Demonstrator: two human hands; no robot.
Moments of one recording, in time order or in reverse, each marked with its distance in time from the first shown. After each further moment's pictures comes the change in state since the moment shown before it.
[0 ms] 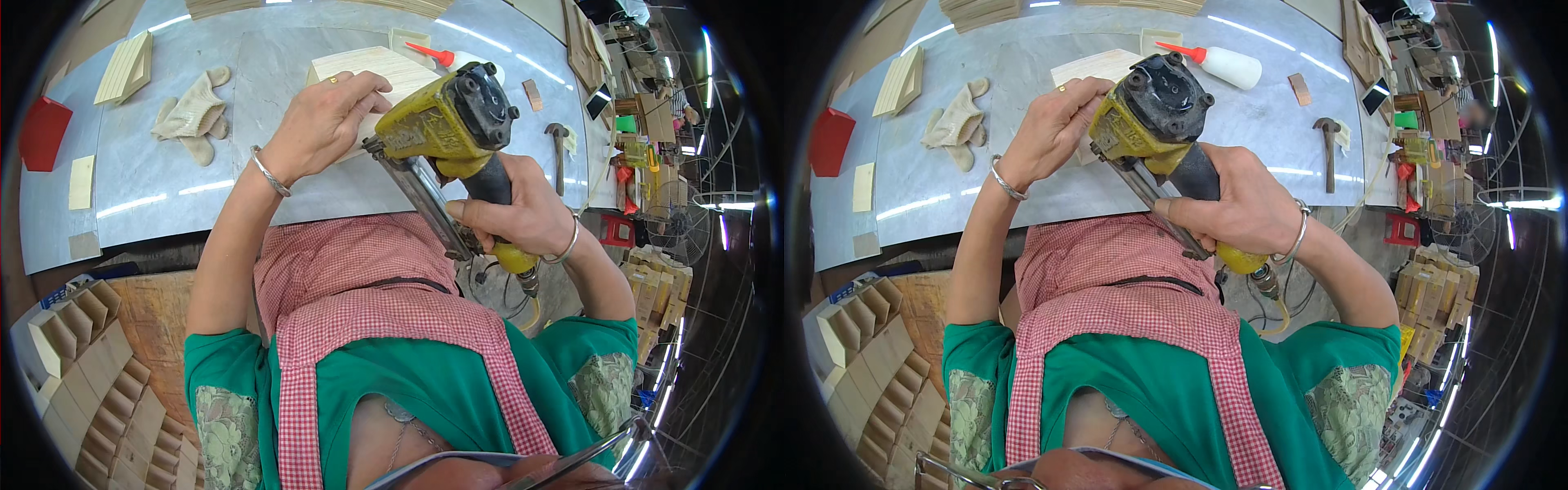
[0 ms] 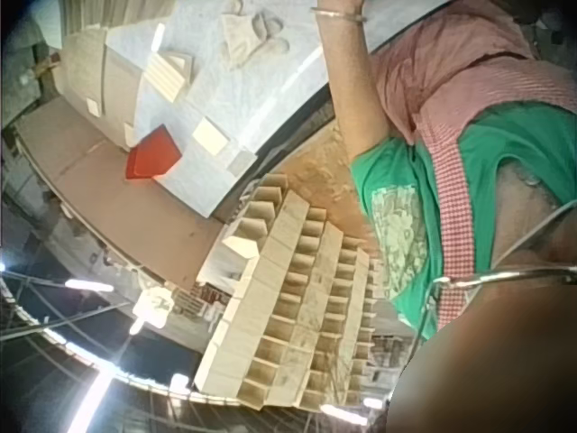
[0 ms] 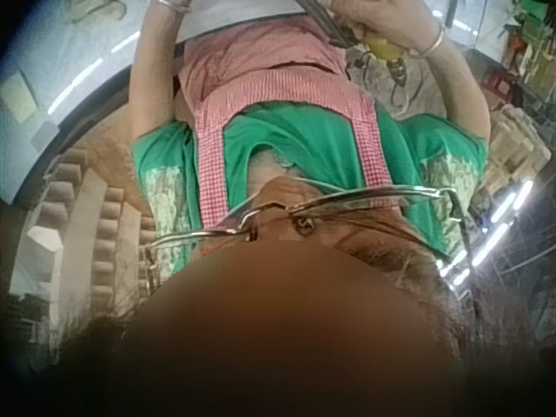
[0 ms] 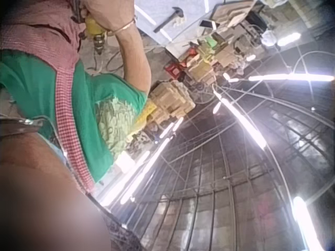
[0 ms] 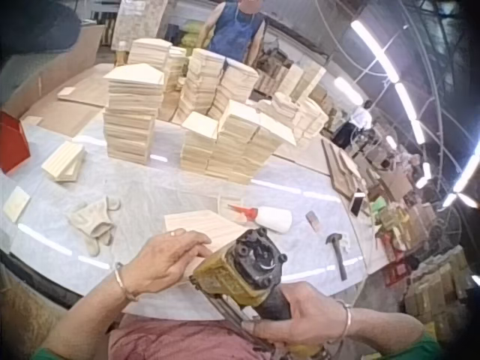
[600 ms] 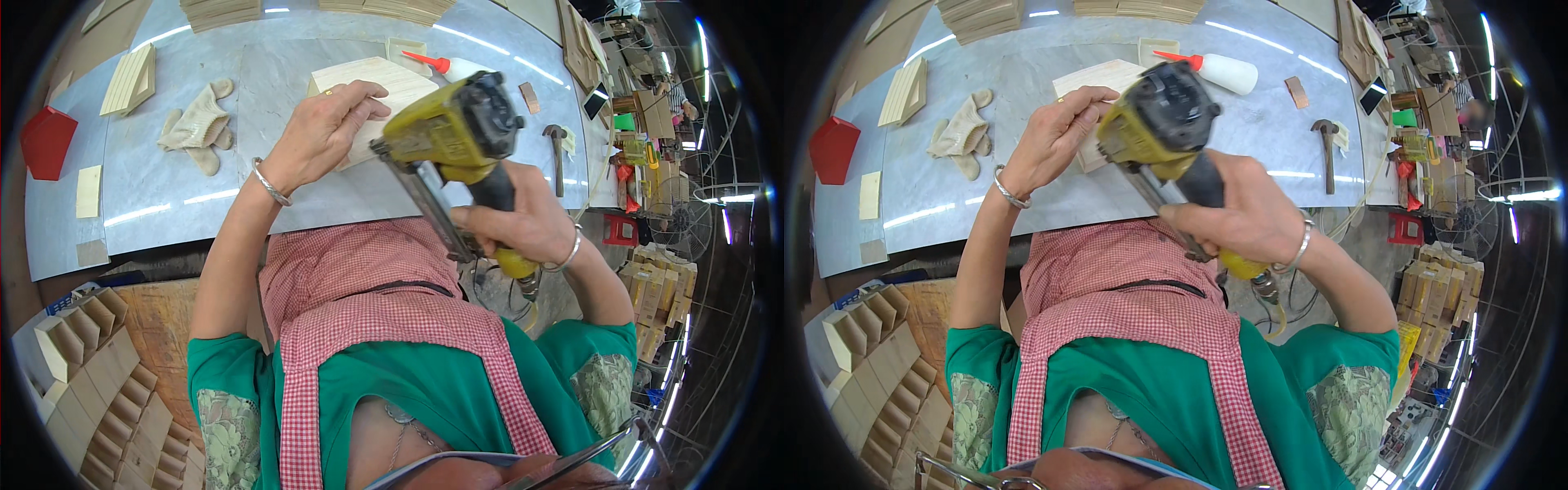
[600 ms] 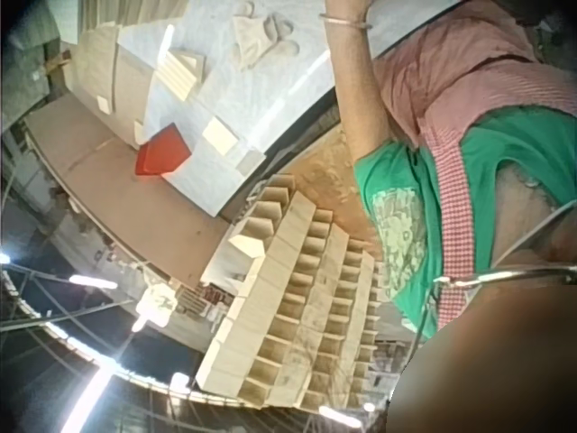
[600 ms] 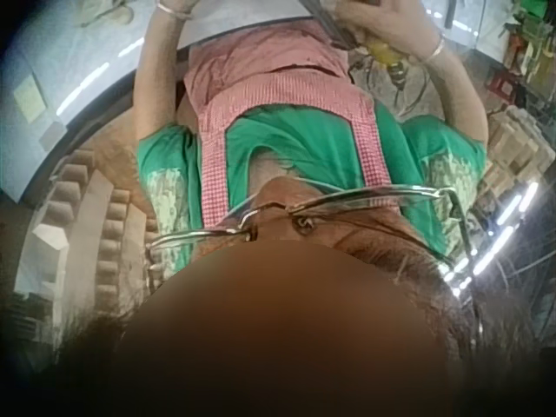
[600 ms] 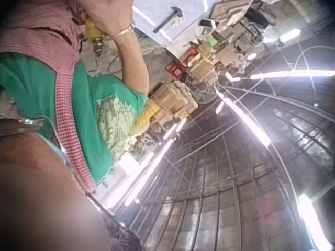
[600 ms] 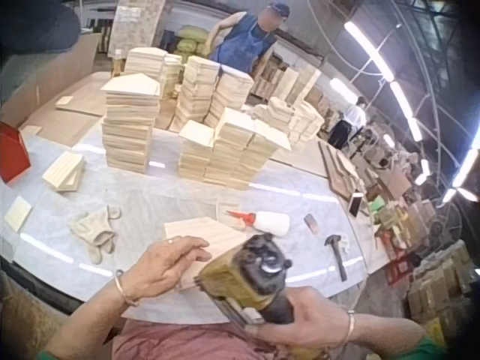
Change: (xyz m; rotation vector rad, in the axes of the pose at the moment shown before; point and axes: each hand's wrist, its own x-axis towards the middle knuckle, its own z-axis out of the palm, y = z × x) left_hand -0.002 0.001 -0.003 -0.062 0.018 -0.038; right_hand -0.010 -0.005 0.001 0.072 0.039 0.015
